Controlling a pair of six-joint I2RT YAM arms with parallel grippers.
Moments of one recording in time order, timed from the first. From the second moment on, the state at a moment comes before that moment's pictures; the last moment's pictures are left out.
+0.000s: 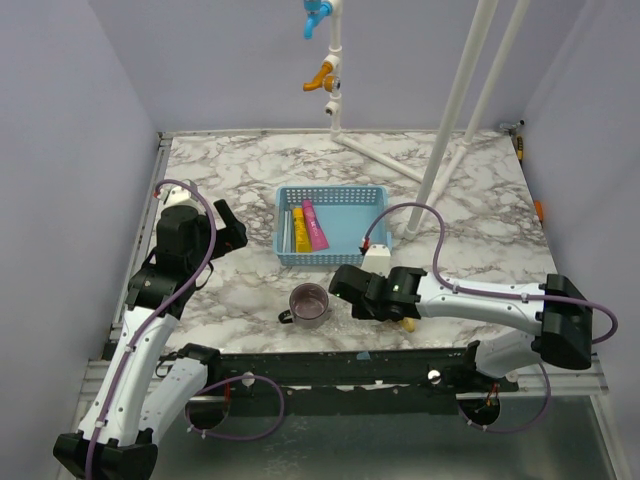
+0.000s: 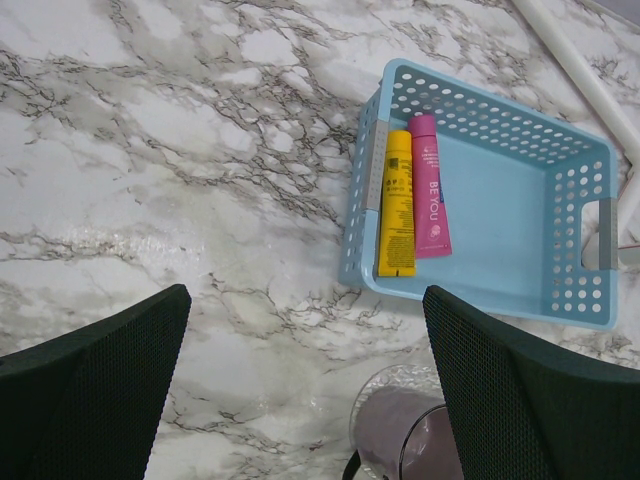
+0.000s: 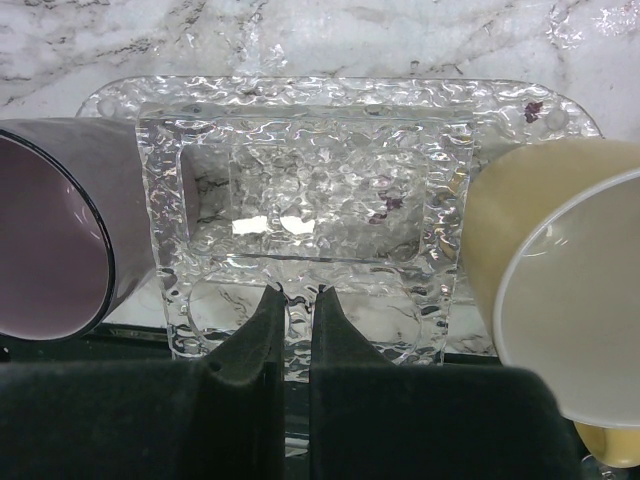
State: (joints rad) left arm -0.22 0.76 0.89 -0.63 -0.12 -0.49; right arm 1.21 1.41 1.00 -0.80 0.45 1.13
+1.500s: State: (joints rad) left arm -0.22 0.76 0.89 -0.63 -0.12 -0.49; right arm 1.21 1.43 1.04 -0.86 0.43 1.14
